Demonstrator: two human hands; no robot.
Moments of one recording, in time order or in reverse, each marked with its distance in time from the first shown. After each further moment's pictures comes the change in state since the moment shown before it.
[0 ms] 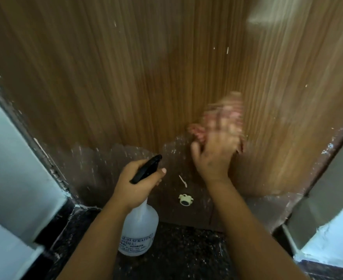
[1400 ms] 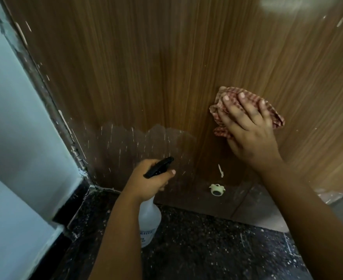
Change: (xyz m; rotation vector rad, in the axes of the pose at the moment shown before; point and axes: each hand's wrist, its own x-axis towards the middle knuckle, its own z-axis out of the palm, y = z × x) left_hand 0.022 -0.102 -0.066 -0.054 -0.179 -0.116; right_hand 0.020 -0.028 -0.002 -0.169 -0.320 -0.601
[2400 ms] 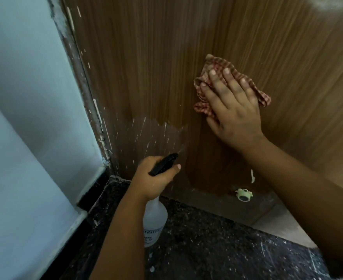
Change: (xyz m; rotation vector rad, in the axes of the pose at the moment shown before) left_hand -0.015 -0.027 -0.050 0.027 0.176 0.053; right_hand 0.096 -0.081 0.036 -0.017 0.090 -0.078
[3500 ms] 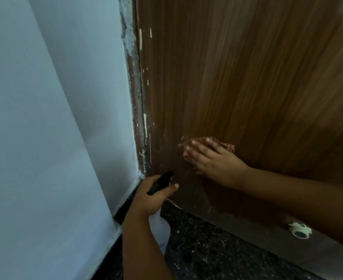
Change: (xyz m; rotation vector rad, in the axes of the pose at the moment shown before) left_hand 0.014 -0.094 -0.091 -0.156 0.095 -0.137; right_hand 0.013 -0.118 0.095 -0.172 -0.459 -0.687
